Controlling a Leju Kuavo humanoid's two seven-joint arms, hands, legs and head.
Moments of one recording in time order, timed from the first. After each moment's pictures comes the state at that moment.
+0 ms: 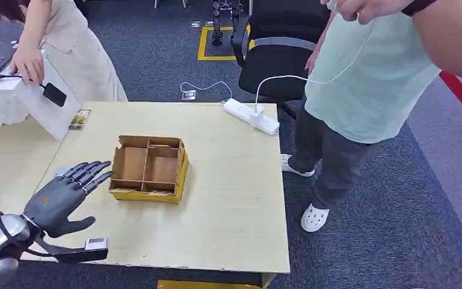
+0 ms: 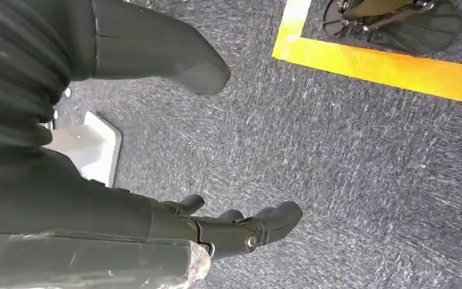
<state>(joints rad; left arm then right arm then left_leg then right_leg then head) 0.06 0.82 -0.30 -1.87 -0.81 -0.04 -0.12 -0.03 0.07 0.05 -0.18 0.54 -0.29 -0.02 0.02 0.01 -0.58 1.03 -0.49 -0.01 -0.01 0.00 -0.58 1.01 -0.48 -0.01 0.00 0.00</state>
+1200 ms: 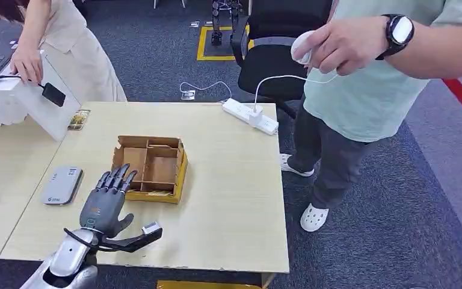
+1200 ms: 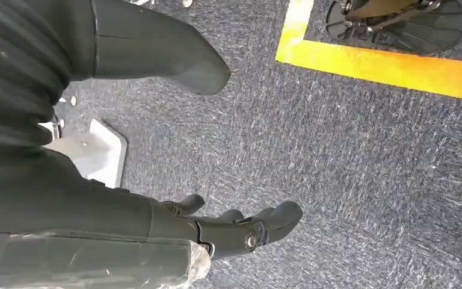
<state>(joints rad) -0.01 0.37 -0.37 -1.53 -1.18 0.19 0.17 -0.03 0.08 0.02 -0.18 0.56 -0.30 0.00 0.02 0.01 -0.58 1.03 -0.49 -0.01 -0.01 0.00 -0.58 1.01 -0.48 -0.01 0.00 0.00</state>
